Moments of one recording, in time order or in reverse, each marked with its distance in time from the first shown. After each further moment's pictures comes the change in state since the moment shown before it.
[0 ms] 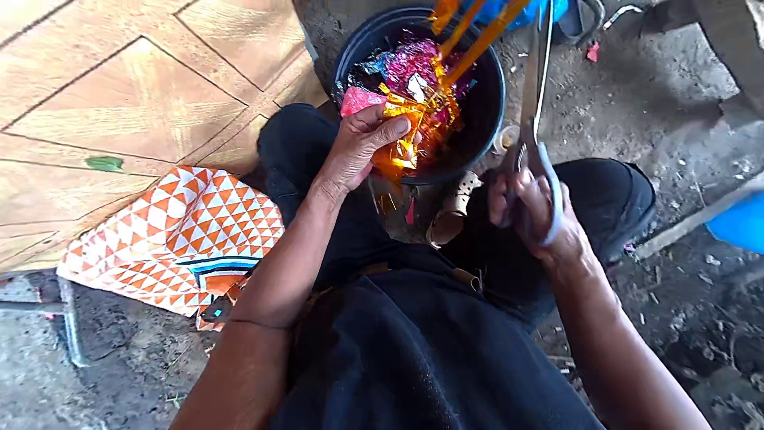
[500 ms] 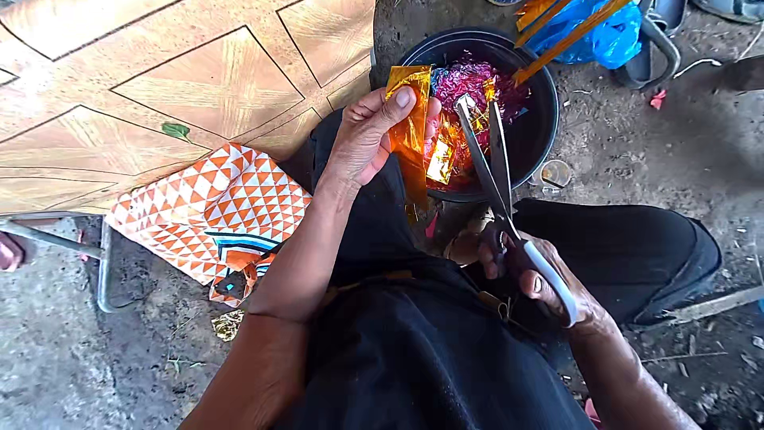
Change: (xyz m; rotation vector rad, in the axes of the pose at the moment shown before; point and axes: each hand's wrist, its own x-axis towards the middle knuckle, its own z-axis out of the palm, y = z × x) left_hand -0.019 0.050 -0.018 -0.126 0.149 0.213; right_hand -0.002 0.016 0.022 -0.055 -0.639 -0.213
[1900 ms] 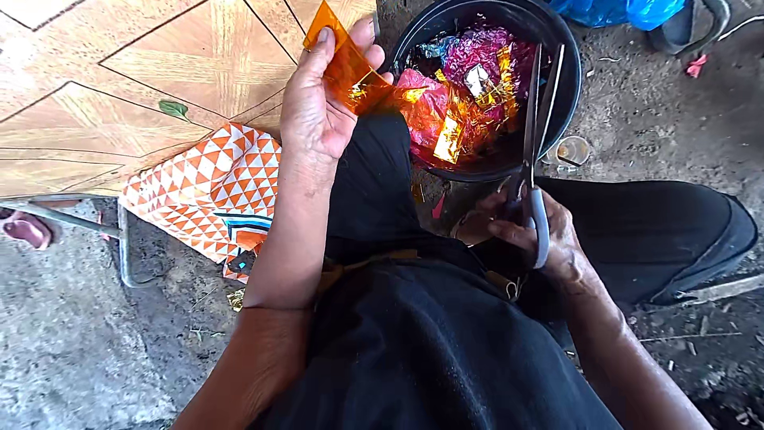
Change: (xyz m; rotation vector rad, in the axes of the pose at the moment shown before) left_hand -0.004 0.042 0.008 -0.082 0.536 -0.015; right_hand 0.000 0.026 0.001 -0.091 0.436 0.186
